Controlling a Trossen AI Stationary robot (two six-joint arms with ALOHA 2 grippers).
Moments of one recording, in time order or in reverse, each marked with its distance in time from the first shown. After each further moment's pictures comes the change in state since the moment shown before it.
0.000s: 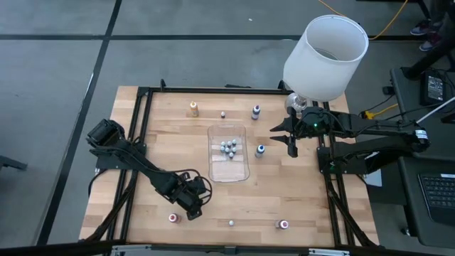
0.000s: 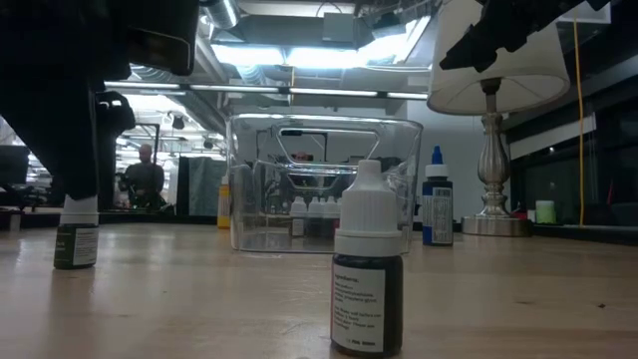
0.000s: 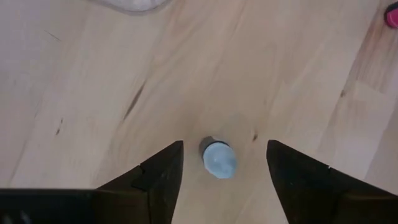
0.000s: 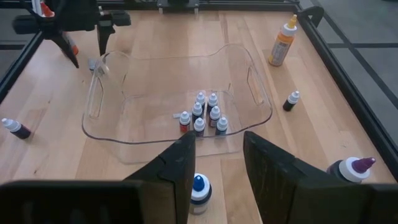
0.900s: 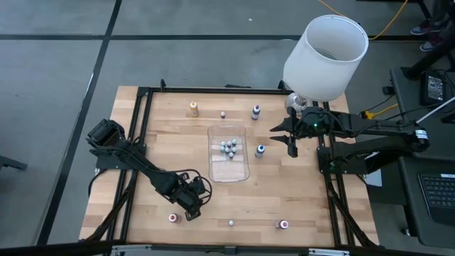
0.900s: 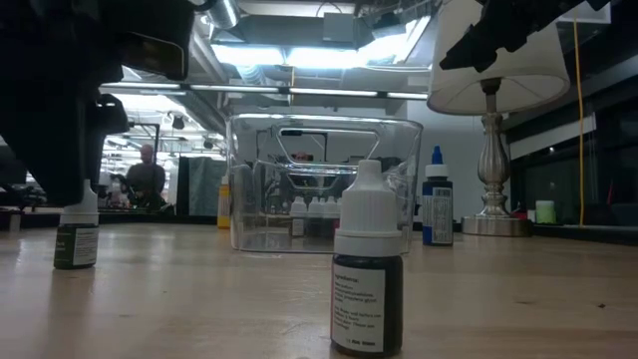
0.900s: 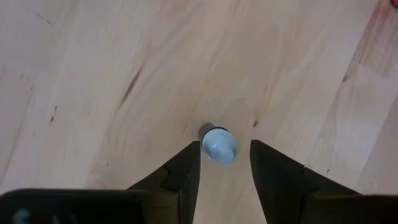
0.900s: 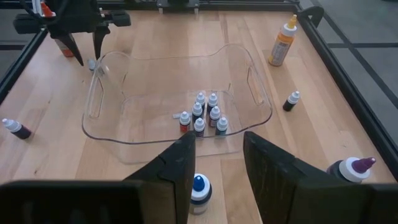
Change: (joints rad) left arm 0.001 0.000 0.000 -0.018 0.044 0.002; right arm 0.000 0.000 0.000 0.000 0.000 0.001
